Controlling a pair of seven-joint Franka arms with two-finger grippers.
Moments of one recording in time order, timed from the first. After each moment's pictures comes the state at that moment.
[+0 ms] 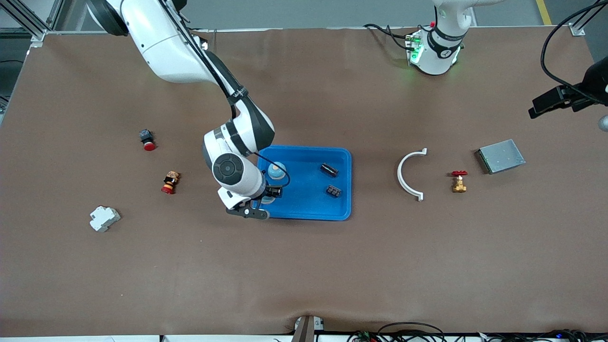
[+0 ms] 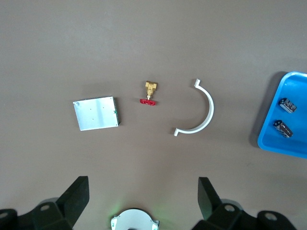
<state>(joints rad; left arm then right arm) 0.10 0.02 -0.12 -1.46 -0.01 1.37 -0.17 0.55 0.75 -0.01 -1.47 0.18 2.18 0.62</state>
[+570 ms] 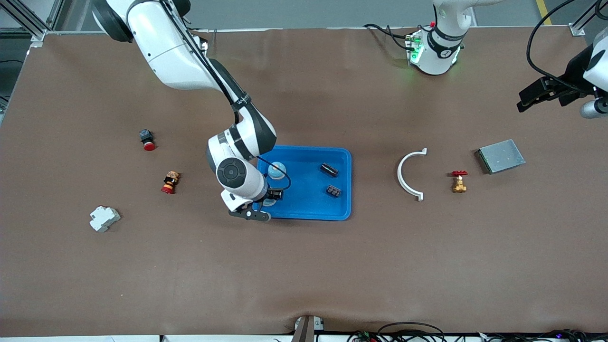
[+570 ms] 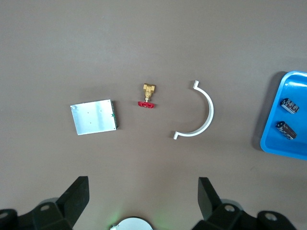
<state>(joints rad) 0.10 -0.11 -0.14 -1.66 -0.01 1.51 -0.17 0.55 0.79 -0.01 -1.47 0.18 2.21 0.63</state>
